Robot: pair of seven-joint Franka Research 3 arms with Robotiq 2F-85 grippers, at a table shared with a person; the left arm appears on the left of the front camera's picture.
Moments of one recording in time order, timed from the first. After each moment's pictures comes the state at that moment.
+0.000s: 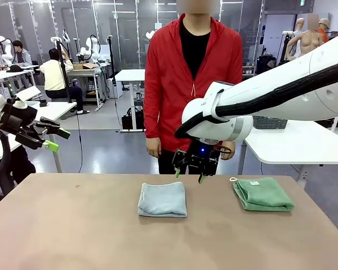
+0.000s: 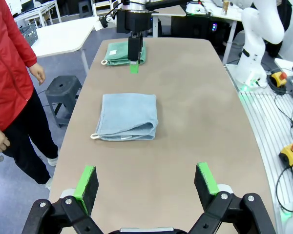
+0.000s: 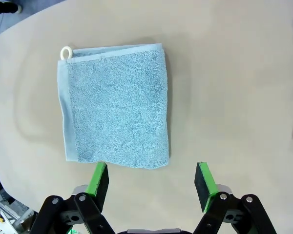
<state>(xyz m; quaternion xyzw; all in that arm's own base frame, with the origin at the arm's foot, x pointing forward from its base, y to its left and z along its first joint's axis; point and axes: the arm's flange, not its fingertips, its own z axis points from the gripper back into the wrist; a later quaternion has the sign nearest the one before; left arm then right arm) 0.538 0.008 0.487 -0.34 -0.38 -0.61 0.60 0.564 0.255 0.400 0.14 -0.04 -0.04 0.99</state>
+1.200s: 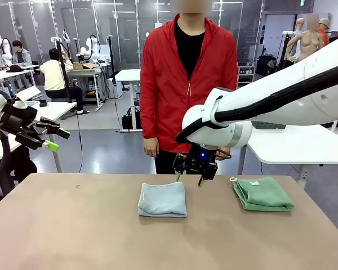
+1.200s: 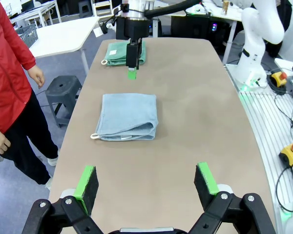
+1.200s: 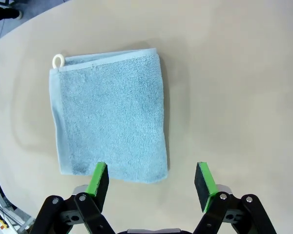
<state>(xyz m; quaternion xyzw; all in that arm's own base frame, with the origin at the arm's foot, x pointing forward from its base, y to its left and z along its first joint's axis) 0.538 0.008 0.487 -0.34 -0.38 -0.61 0.60 0.567 0.251 0.372 0.15 -0.05 -0.06 0.99</state>
